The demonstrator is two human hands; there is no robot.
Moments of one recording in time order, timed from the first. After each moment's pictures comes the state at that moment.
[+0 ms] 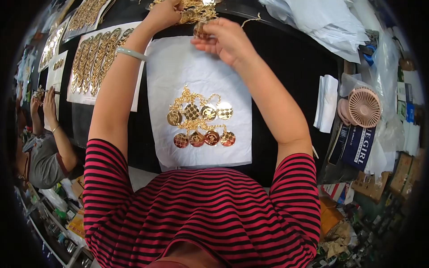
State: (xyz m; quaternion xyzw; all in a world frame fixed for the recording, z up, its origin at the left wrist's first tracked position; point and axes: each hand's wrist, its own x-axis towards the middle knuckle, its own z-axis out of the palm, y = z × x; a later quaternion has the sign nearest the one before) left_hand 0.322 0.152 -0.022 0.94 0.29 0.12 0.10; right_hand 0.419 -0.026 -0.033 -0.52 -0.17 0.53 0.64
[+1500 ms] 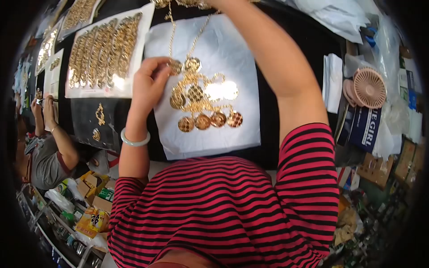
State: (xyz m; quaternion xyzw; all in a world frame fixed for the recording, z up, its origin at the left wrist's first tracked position) left_hand 0.163 0.017 -0.065 0.80 0.32 0.23 0.45; right_hand 0.439 0.055 0.006 -0.75 -0.59 -0.03 0.30
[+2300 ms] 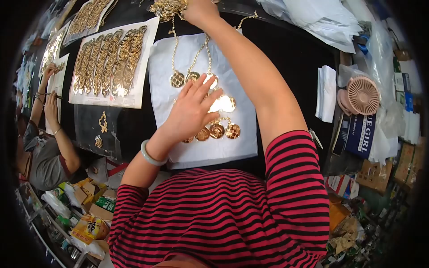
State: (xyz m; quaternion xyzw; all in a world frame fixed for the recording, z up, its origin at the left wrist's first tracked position) left_hand 0.192 -0.044 -0.053 0.96 0.07 0.14 0.23; right_hand 0.433 0.073 -0.056 -0.81 -0.53 0.04 0.25
